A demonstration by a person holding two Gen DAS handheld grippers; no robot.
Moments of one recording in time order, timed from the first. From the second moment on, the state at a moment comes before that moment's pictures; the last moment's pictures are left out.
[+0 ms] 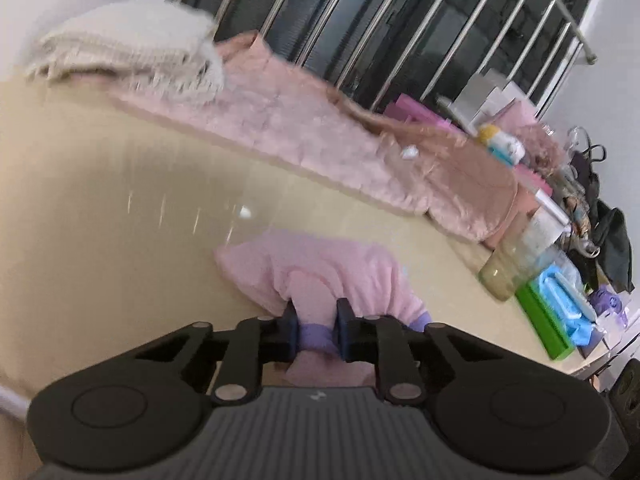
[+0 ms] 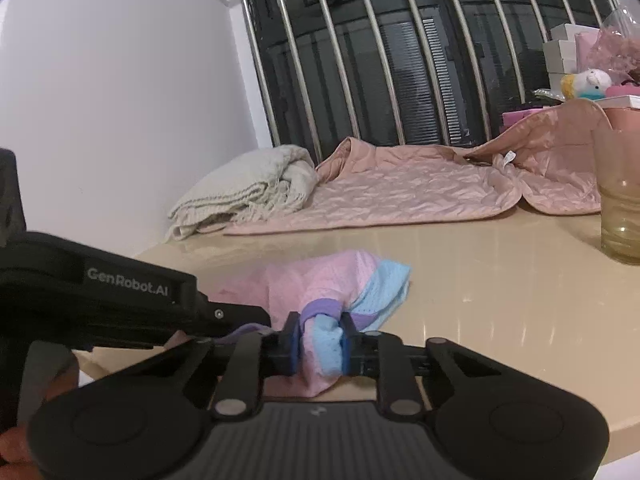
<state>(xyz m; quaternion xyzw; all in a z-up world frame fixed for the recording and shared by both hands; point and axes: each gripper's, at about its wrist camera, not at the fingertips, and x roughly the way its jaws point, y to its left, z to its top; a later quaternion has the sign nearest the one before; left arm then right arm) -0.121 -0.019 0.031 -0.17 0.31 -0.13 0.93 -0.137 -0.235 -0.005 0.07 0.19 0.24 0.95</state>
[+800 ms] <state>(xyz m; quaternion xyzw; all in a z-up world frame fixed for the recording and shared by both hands) 0.182 -0.075 0.188 -0.06 0.19 -0.22 0.96 0.143 -0.213 0.191 0.02 0.12 0.16 0.98</state>
